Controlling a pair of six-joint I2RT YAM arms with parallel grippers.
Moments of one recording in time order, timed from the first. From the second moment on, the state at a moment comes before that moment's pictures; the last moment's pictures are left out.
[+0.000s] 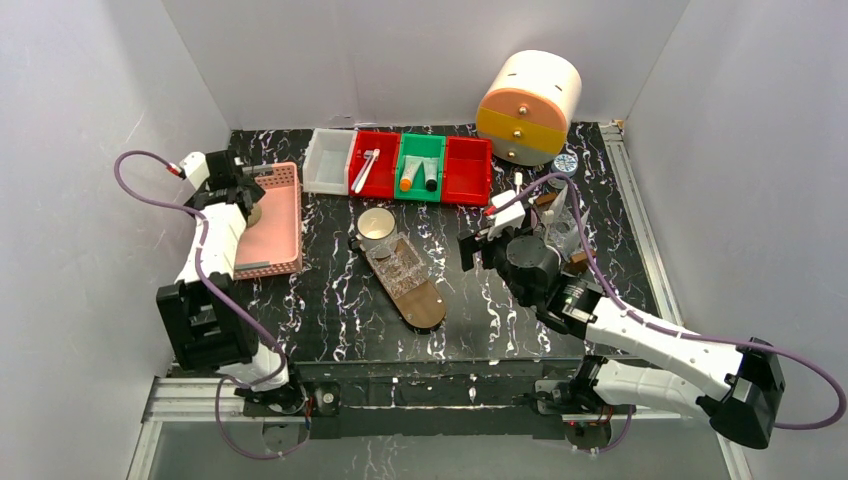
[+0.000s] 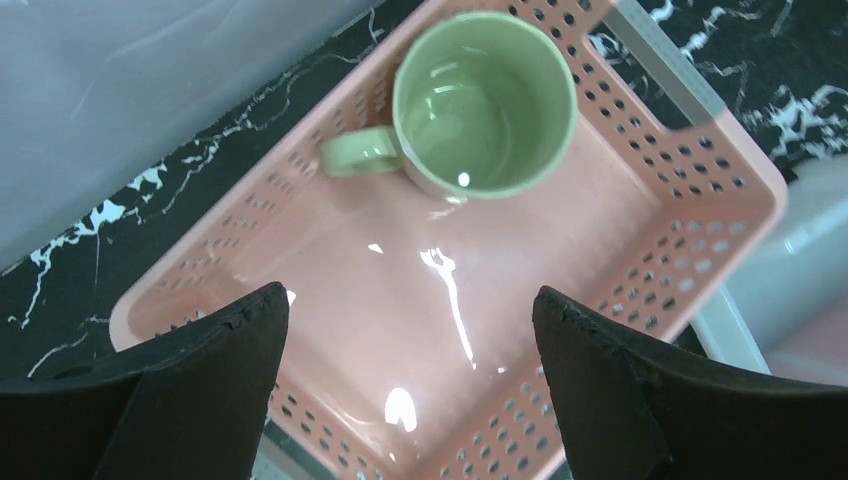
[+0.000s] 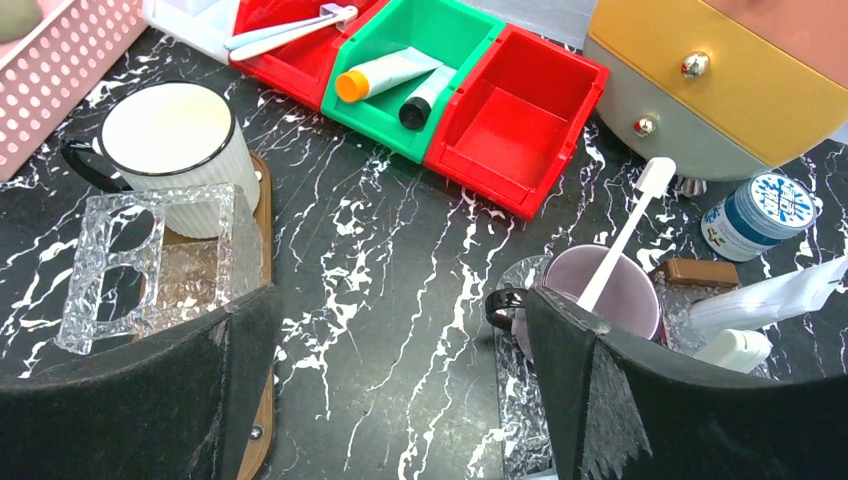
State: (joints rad) left arm 0.21 1.47 1.17 -0.47 -0.46 -0.56; right arm 1.01 0.98 0.74 0.03 0.56 0.03
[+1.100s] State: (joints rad) left arm 0.35 1.89 1.41 -0.40 -0.35 -0.50; right arm 1.01 1.06 0.72 0.05 0.53 0.02
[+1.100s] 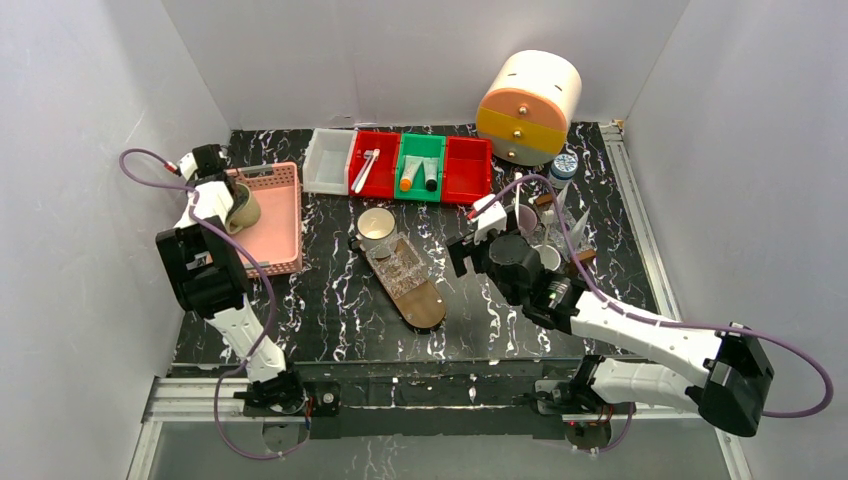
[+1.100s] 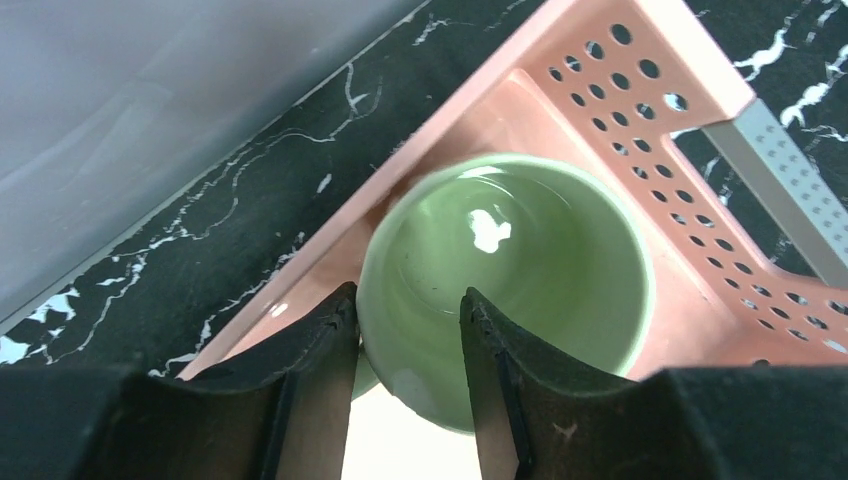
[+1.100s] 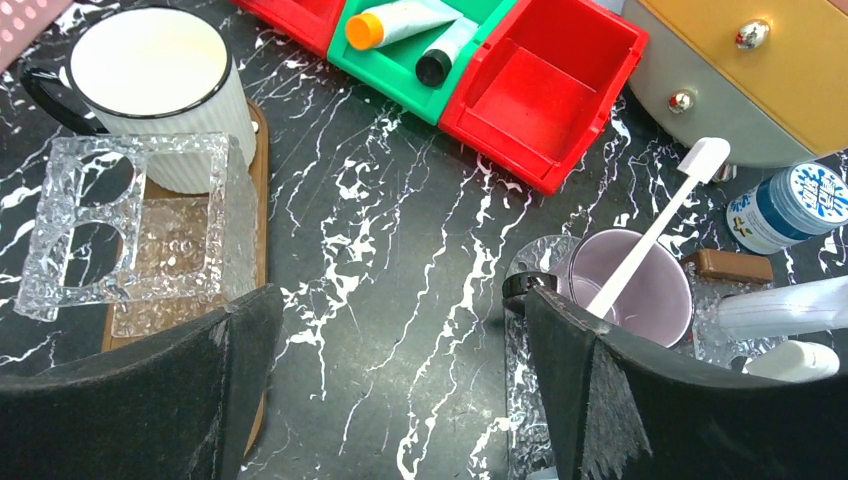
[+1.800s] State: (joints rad) left arm 0.39 1.94 1.43 -0.40 -0.21 -0.54; right arm 1.01 1.14 0.81 0.00 0.53 -0.01
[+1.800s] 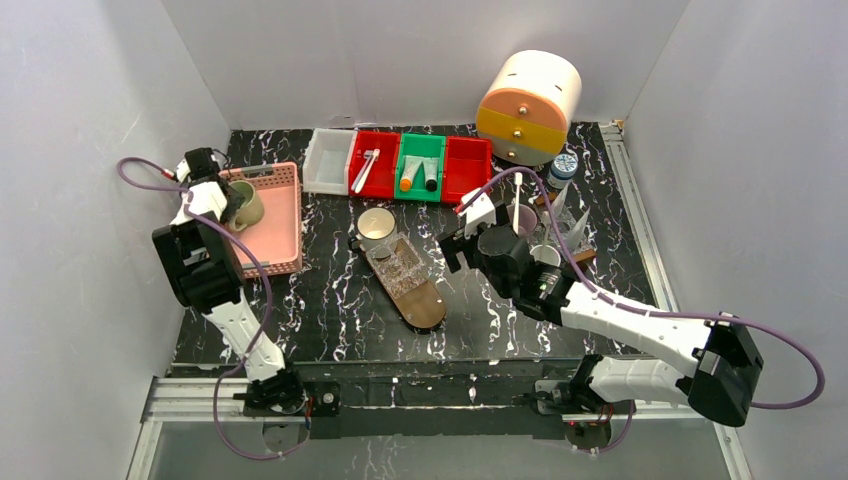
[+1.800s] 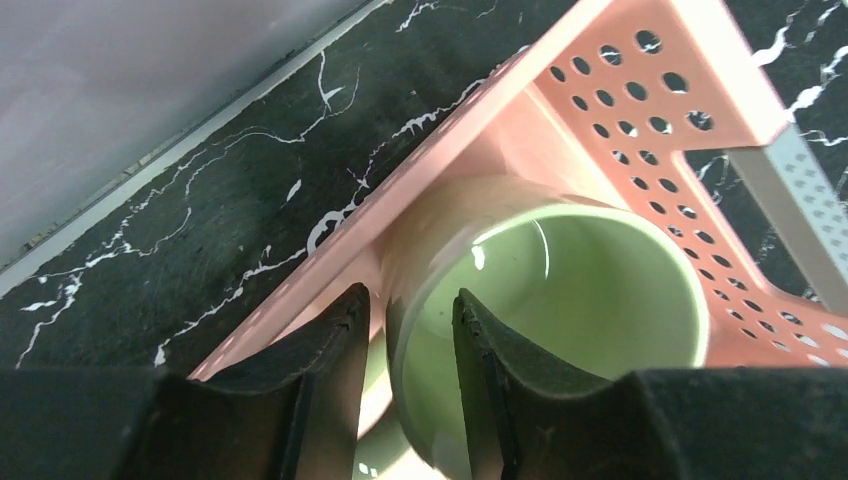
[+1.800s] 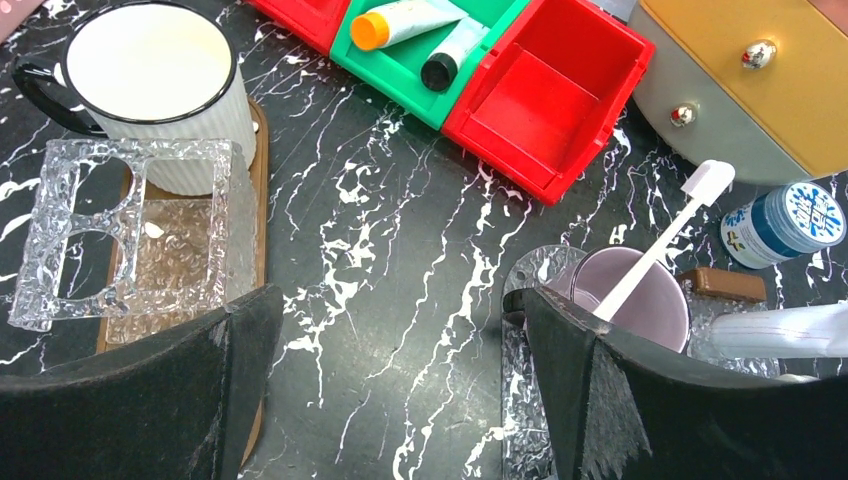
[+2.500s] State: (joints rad) left arm 0.40 1.97 1.45 -0.45 -0.14 -0.51; right arm 1.01 1.17 0.82 -0.02 0.52 -0.01
